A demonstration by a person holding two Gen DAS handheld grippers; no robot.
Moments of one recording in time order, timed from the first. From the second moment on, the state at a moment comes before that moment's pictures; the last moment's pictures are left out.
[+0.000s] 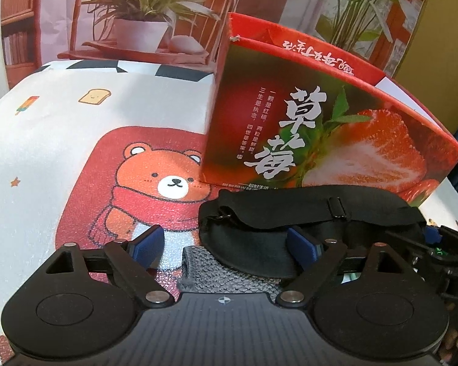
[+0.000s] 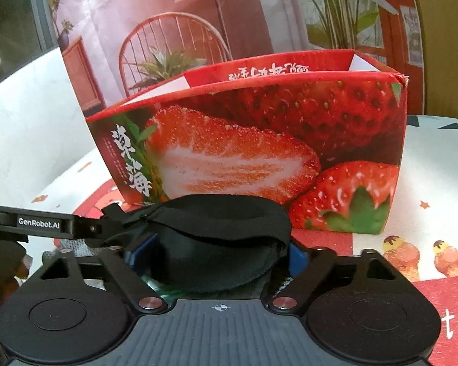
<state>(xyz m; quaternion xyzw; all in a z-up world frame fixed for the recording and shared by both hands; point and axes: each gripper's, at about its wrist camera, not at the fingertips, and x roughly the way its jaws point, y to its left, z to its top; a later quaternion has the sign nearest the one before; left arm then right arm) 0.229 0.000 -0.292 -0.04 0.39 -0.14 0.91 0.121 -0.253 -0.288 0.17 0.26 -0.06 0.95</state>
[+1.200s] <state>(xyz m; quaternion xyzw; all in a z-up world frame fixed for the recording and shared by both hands) 0.251 0.020 -0.292 -0.15 0.40 -0.18 0.88 0.110 -0.266 -0.290 0.21 0.23 -0.11 0.94</state>
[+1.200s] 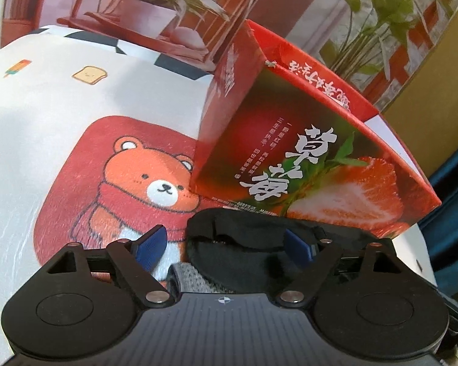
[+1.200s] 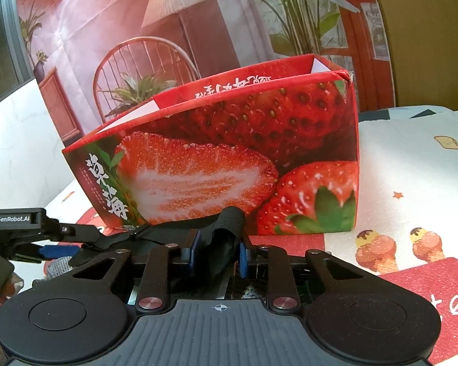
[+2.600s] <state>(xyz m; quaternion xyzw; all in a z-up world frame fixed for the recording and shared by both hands) 0.230 0.021 -0.243 -0.14 0.36 -0.18 0.91 0.097 -0.265 -0.267 0.21 0.21 -0.10 0.95</state>
